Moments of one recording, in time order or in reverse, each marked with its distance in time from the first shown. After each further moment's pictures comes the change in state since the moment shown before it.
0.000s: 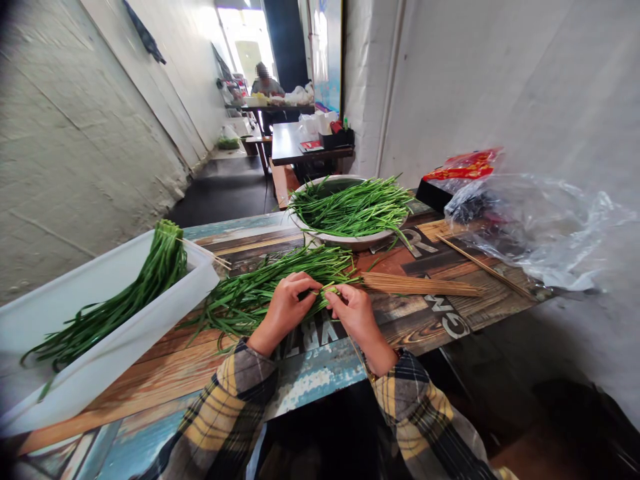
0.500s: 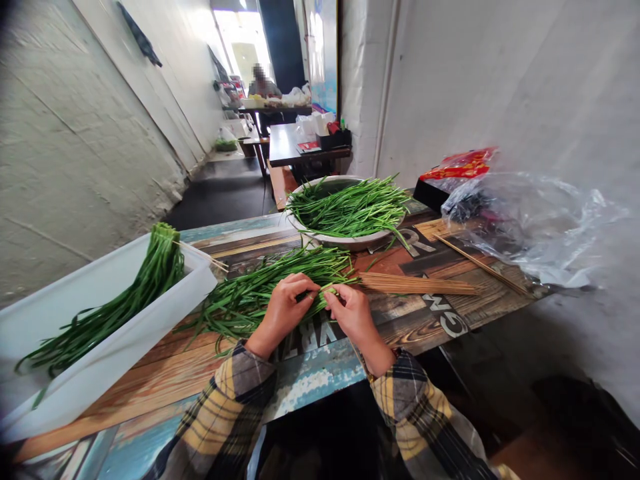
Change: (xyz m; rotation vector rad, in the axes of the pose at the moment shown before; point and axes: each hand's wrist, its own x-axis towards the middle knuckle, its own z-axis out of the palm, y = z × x) left_hand 0.001 0.002 -0.001 -0.045 0.019 0.061; right_hand -0.002 -0.011 0.001 0.000 0.012 -0.003
